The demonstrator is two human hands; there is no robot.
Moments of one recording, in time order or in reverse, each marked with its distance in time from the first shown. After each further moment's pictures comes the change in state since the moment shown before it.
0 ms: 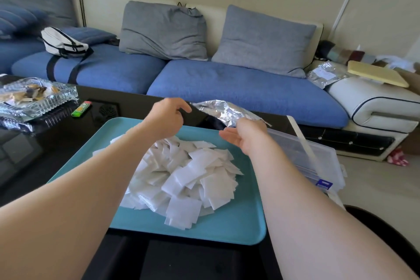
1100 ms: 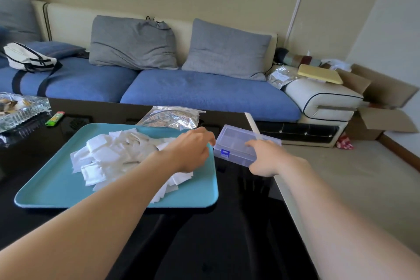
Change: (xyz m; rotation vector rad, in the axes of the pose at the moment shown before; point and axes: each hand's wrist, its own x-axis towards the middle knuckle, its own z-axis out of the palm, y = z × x) left_hand -0.095 0.097 0.071 0.352 -0.295 0.534; right_hand -0.094 0.005 -0.183 -1.516 -0.074 -0.309
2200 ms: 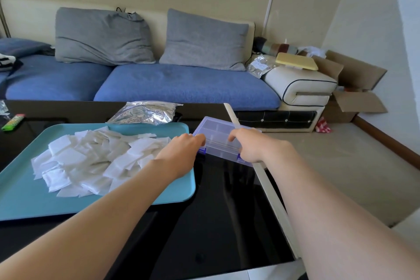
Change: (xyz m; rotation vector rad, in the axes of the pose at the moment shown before) left_hand 0.014 0.039 0.040 0.091 0.045 -0.068; right_hand 0.006 0.029 -0.002 -0.025 0.018 -0.094
